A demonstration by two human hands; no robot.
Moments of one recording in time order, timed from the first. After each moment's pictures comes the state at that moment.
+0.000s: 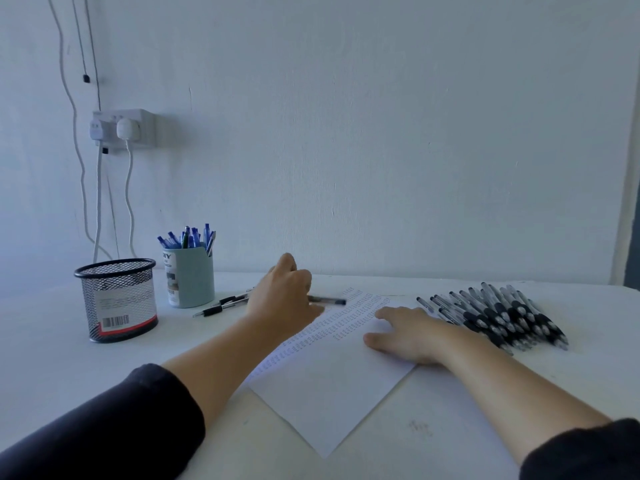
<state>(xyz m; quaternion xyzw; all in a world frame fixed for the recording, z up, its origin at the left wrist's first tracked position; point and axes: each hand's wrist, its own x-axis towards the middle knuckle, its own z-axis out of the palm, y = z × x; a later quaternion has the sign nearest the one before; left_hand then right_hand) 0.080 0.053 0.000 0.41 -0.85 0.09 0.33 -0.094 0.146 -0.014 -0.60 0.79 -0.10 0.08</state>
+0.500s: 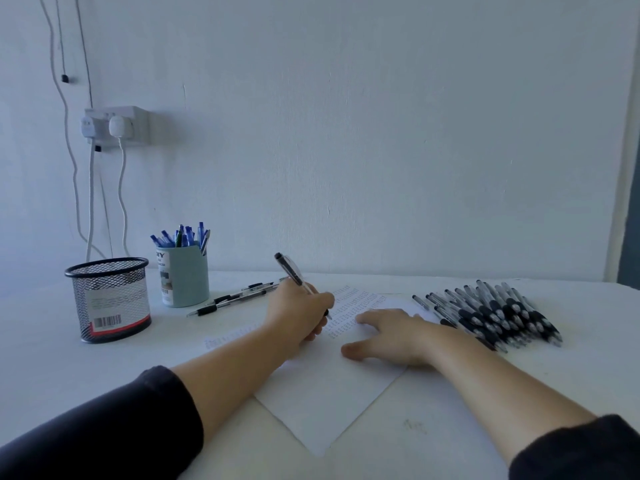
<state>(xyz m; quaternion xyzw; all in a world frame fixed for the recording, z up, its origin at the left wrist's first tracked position) 0.054 0.073 -0.009 0.45 -0.67 -0.41 0.42 -0.081 0.149 -0.011 -0.62 0.77 -0.10 0.12</state>
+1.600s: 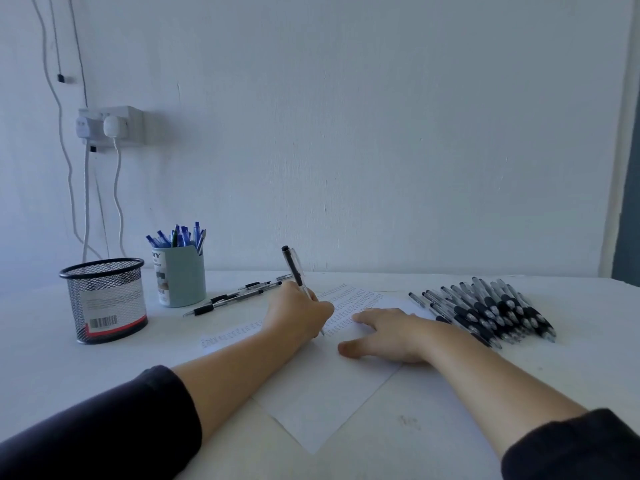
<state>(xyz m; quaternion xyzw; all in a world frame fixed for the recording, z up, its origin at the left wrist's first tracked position) 0.050 0.072 -0.014 0.49 -0.72 -0.29 0.39 -0.087 0.146 -0.015 -0.61 0.78 -0.10 0.14</state>
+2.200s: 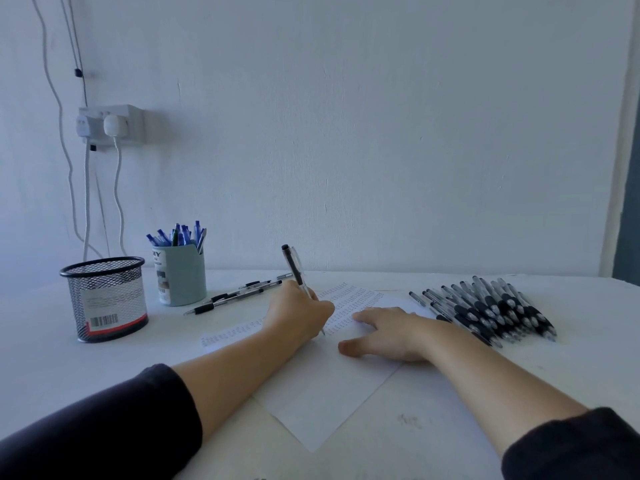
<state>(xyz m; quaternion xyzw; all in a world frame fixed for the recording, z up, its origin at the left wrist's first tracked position) 0.050 0.074 -0.013 0.49 -0.72 -0.29 0.39 -0.092 0.140 -0.020 -0.60 0.78 -0.11 0.15</state>
